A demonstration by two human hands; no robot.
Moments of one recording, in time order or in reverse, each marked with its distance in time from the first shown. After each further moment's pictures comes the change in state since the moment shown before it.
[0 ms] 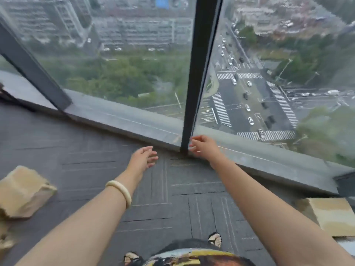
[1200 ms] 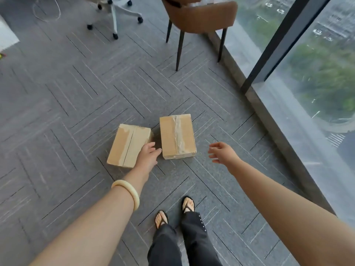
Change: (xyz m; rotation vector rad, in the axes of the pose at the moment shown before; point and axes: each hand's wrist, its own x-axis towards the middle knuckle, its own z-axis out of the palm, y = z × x) left_hand 0.072 -0.098 -0.882 -0.311 0.793 -0.194; right_hand 0.091 0.002 0.959 -0.664 -0.667 0.102
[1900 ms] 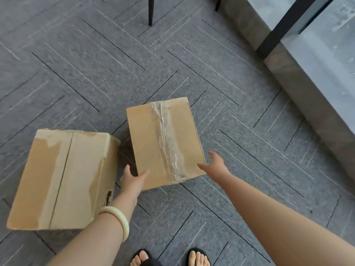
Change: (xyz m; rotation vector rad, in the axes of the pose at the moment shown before) left_hand 0.454 -0.247 0.106 0.114 -0.031 -0.323; right_hand 0.433 0.168 0.131 -0.298 0.113 0.172
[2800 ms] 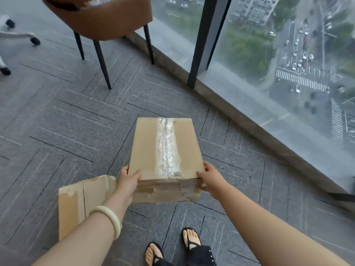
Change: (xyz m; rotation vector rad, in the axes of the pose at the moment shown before) left_hand -0.278 0.162 -0.027 0.081 -0.194 0.193; right_hand -0.277 -0.030 -0.171 0.675 0.072 0.150
